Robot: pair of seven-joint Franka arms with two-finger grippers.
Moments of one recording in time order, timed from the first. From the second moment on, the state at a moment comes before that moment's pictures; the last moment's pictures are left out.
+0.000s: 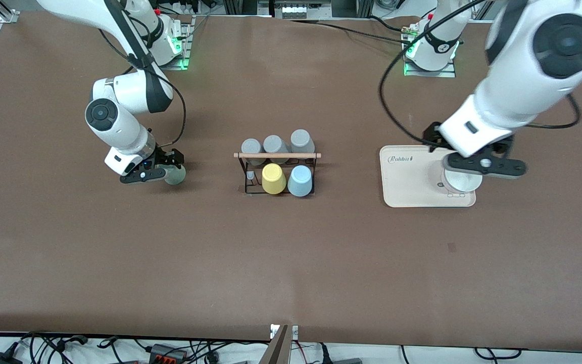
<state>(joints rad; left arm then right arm) -0.13 0.27 -0.17 -1.30 0.10 1.44 -0.12 0.28 0.26 -0.04 -2.29 0.01 2.54 0.05</state>
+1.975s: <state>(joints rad) -0.01 -0.02 -0.03 -1.63 -0.03 1.55 0.09 0.50 0.19 -0.03 -1.68 0.02 1.97 0.54</state>
